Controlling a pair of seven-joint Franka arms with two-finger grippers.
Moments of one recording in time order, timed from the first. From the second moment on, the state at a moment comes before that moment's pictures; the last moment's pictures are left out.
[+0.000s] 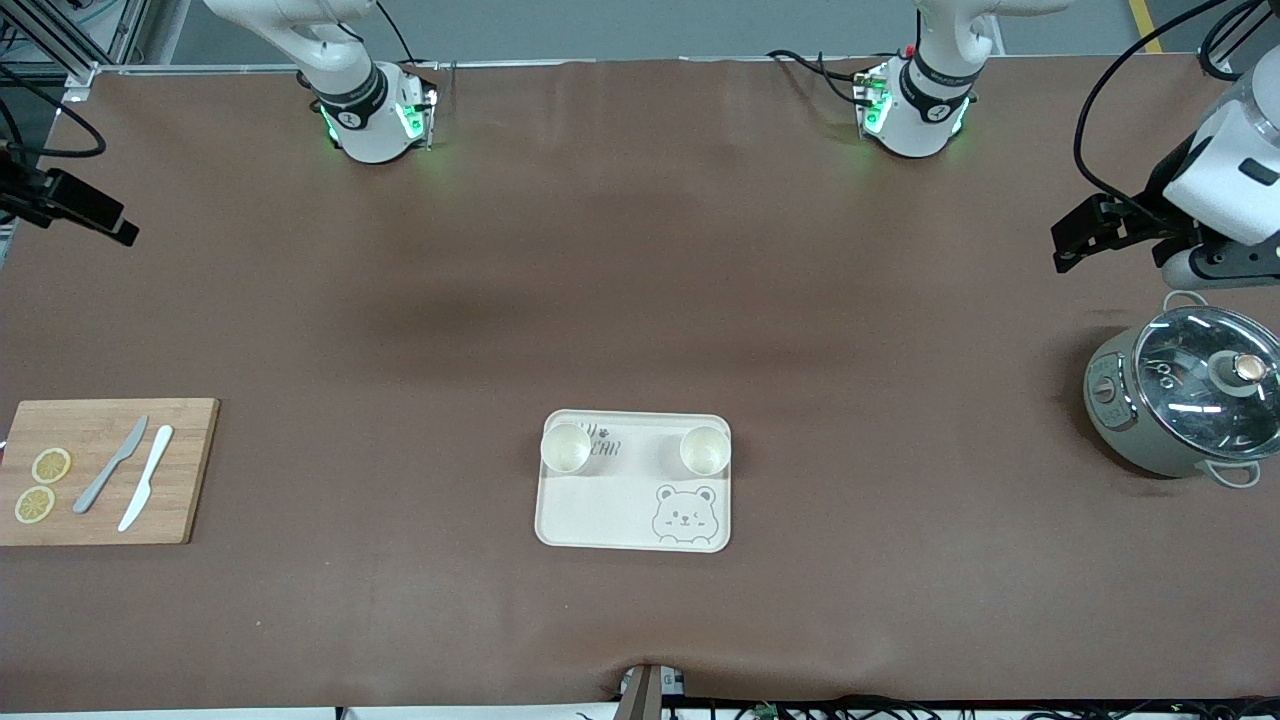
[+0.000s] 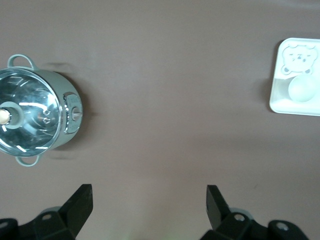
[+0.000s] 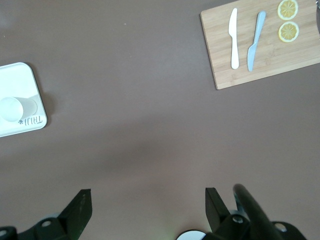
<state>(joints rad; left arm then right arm) -0.07 0.04 -0.09 -1.44 0.04 1.49 -0.19 0.00 -0.03 -0.04 -1.47 0.03 1.40 0.21</state>
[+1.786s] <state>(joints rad) -0.06 -0.09 -0.07 -1.61 0.03 1.57 -0.19 0.00 -0.02 -0.02 -1.46 -0.04 1.45 0.12</state>
